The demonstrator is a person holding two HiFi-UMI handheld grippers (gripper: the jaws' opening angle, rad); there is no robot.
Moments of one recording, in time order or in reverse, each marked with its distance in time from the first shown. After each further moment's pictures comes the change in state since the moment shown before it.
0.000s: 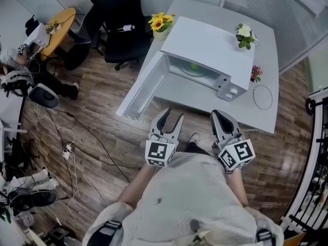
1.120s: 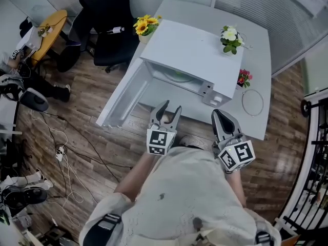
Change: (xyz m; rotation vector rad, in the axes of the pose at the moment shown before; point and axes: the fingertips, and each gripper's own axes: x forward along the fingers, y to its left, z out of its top) left arm 0.126 -0.026 -0.036 0.033 0.058 0.008; right arm -0.015 -0.106 0.024 -0.034 -0.014 -0.032
